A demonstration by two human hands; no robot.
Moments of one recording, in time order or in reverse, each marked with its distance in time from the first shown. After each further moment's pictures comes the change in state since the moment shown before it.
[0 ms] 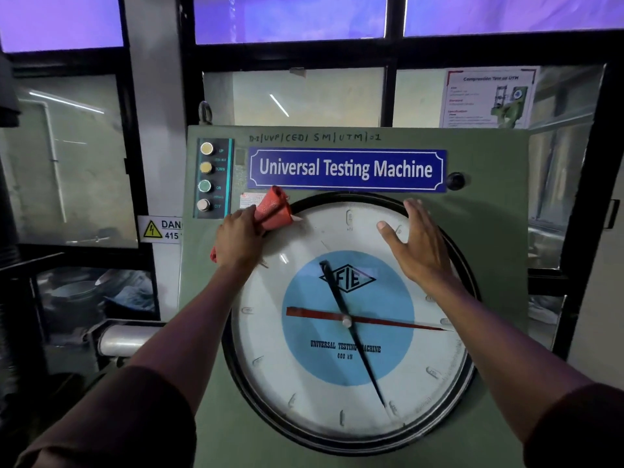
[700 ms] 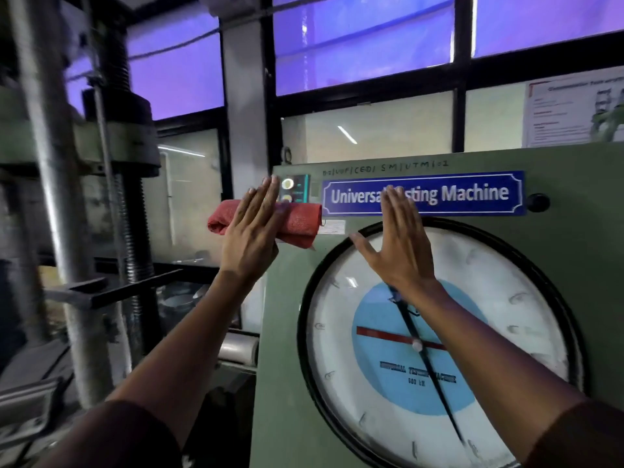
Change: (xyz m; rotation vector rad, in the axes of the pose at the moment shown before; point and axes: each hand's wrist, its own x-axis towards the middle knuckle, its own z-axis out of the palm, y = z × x) left_hand -0.018 -0.029 -0.151 0.499 0.364 0.628; right_hand -0.003 -0.147 0.036 -0.017 0.207 -0.428
